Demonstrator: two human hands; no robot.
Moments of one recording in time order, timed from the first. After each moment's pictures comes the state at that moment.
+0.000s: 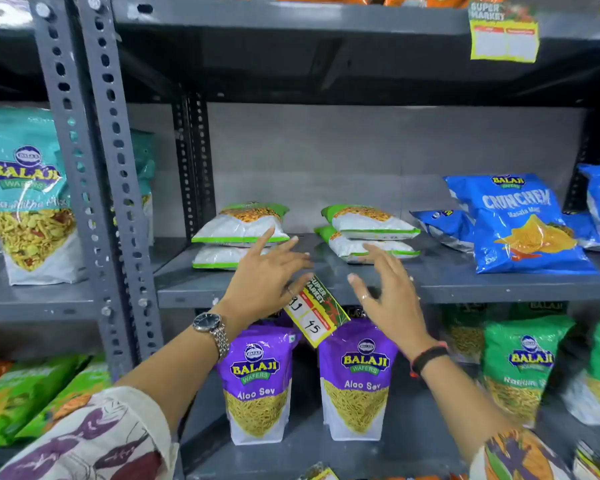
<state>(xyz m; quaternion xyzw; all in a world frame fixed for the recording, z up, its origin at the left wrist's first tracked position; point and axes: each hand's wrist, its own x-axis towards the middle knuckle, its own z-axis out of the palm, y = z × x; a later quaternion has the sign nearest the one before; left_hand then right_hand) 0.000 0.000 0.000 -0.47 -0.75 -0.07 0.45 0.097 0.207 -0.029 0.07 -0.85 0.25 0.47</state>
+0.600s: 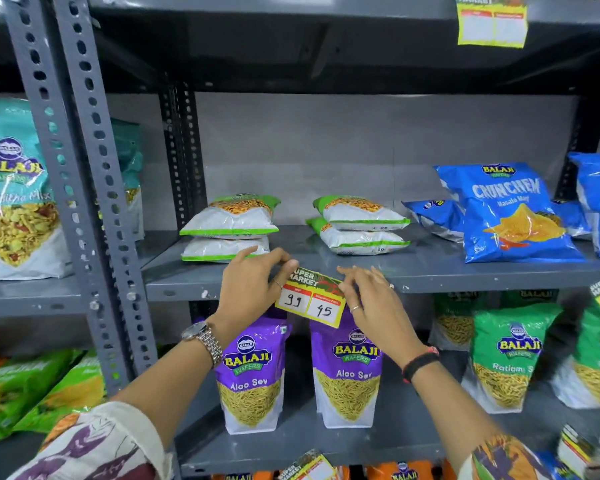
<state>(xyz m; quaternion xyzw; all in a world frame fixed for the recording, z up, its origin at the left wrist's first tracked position) 0.014 0.006 -0.019 -0.34 -0.81 -0.24 0.42 0.102 0.207 -0.050 0.07 -0.90 0.16 0.39</state>
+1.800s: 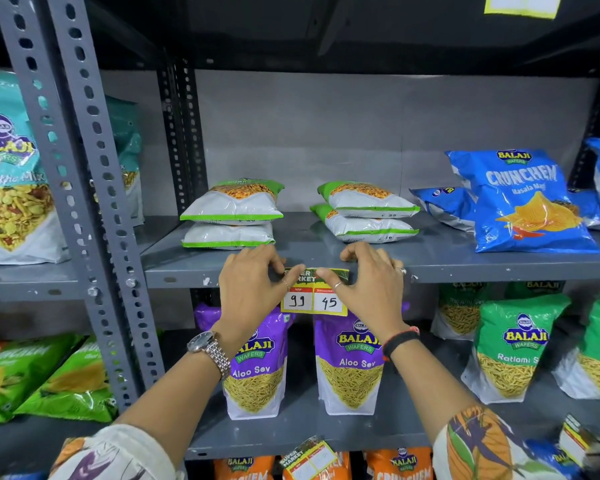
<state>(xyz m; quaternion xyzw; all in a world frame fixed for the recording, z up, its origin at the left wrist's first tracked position) 0.019 0.007 -0.040 -0.26 -0.81 -0.31 0.42 0.080 0.187 -0.043 -0.03 -0.86 0.15 0.49</state>
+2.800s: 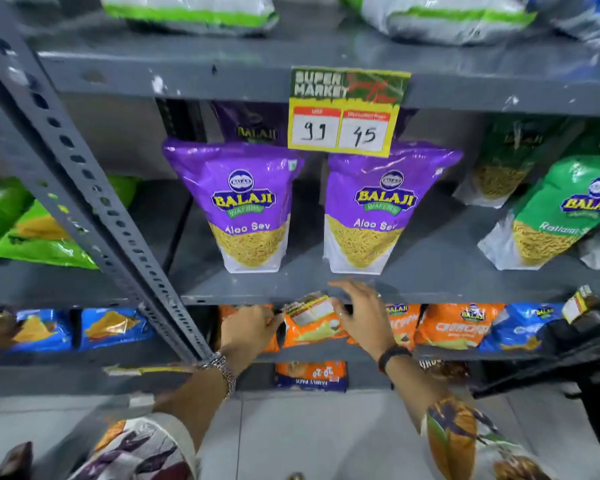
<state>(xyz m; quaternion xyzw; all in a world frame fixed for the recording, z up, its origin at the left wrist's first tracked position) 0.059 -0.025 -0.342 -0.15 -0.97 -0.14 -0.11 0.117 0.186 -0.333 -0.02 -0.94 0.29 0.17</state>
